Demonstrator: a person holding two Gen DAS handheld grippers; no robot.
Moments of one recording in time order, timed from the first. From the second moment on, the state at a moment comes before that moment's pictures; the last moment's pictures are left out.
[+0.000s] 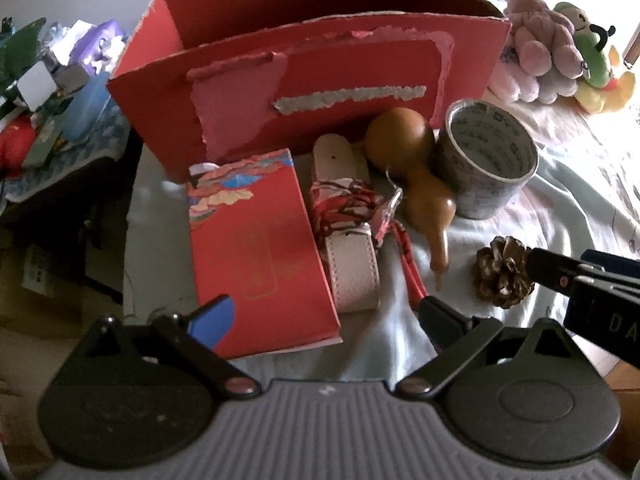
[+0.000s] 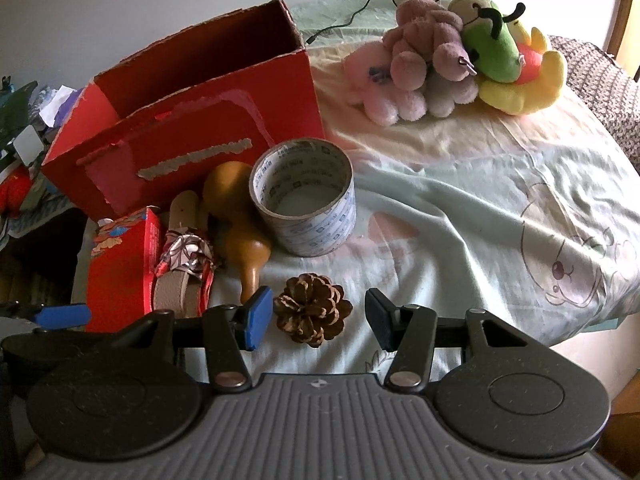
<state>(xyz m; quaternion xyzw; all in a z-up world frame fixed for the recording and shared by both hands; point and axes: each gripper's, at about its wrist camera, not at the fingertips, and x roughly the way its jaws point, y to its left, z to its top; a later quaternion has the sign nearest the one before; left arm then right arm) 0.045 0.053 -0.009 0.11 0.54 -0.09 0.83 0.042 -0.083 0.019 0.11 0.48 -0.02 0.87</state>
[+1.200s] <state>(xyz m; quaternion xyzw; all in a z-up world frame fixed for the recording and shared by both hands) 0.054 0.036 -0.014 0.11 0.55 -0.09 0.82 0.054 -0.106 0.011 0.14 0.49 -0.01 0.86</state>
